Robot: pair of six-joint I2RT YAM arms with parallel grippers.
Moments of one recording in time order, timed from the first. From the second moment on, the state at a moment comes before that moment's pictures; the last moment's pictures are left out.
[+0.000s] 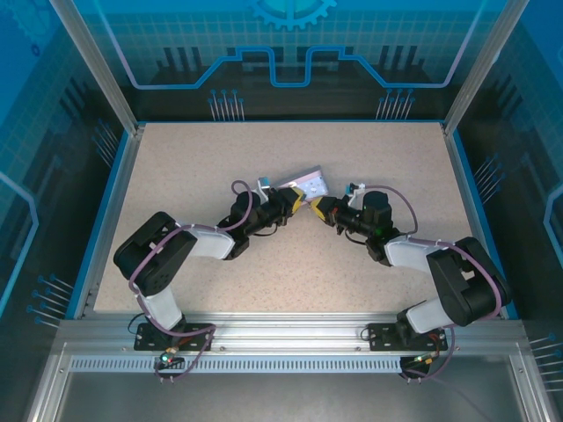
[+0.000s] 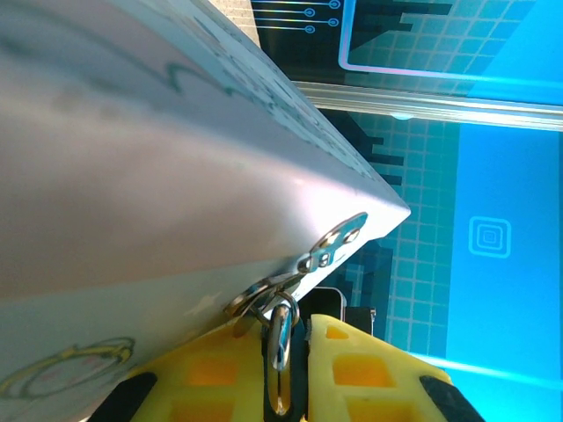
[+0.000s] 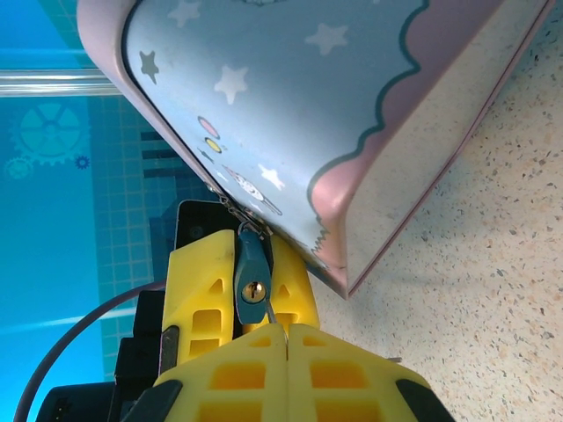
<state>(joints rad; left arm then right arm) -0.61 1.75 0.70 0.93 0.21 -1.61 0.38 1.46 0.49 0.72 -0.54 1.41</state>
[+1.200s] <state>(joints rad) -0.62 1.75 0.68 0.95 0.21 -1.62 0.38 1.46 0.49 0.73 -0.54 1.41</state>
